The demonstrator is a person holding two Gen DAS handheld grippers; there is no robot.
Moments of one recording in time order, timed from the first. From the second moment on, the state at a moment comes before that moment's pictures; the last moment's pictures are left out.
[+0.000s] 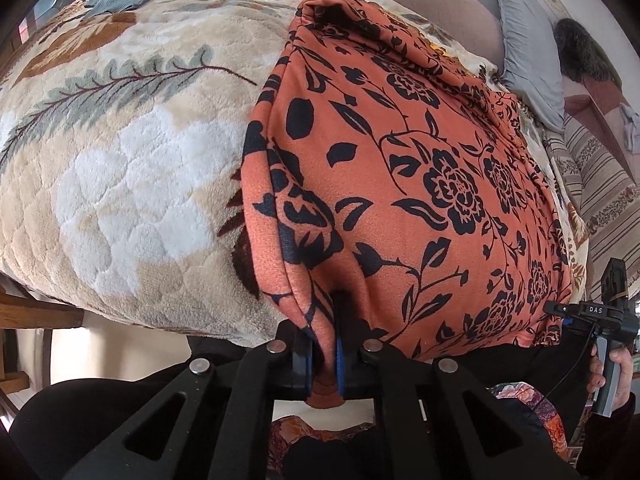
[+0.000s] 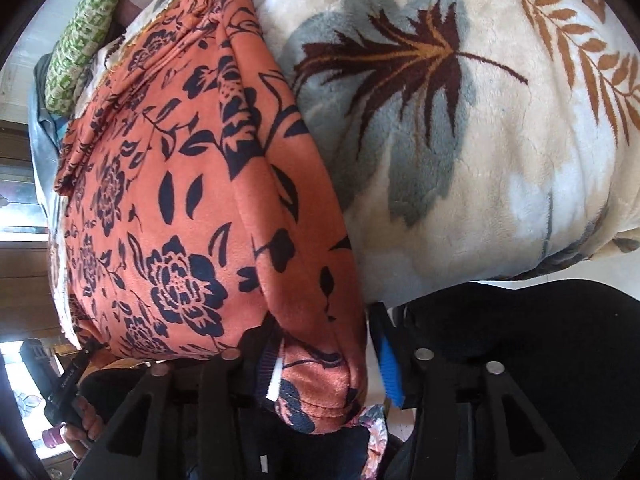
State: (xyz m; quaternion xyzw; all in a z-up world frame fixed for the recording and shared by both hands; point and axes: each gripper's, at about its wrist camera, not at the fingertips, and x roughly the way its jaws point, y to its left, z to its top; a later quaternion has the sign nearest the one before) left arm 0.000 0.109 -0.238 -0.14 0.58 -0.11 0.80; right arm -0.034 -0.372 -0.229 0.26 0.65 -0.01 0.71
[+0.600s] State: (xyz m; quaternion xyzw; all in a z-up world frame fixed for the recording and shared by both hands) left arm 0.052 0.136 -0.122 -0.21 0.47 -0.19 0.83; right arm 0.023 -0.376 -0.117 0.43 0.44 0.21 0.76
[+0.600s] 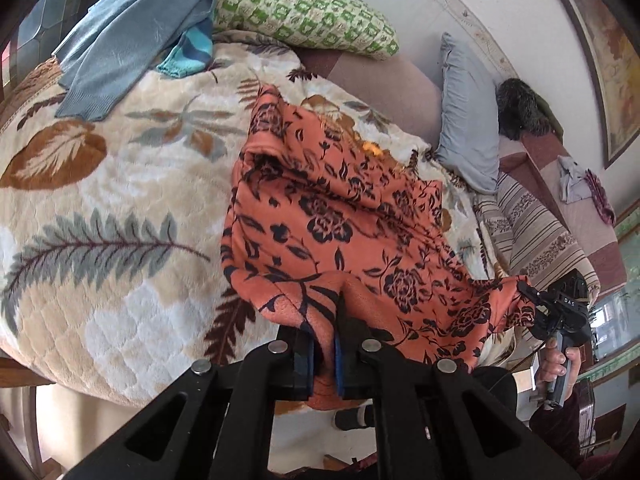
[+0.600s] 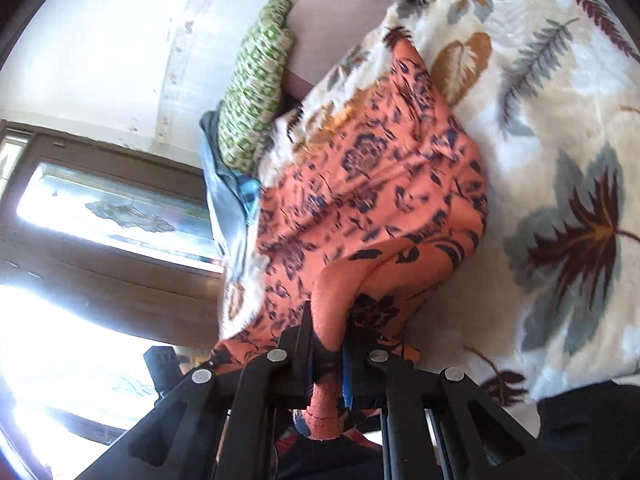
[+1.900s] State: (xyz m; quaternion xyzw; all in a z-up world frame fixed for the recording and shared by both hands) left arm 0.231 0.074 -0.123 -0.20 0.37 0.02 0.91; right arm 0.251 -0.290 -0.157 0.28 0.46 0.19 0.82
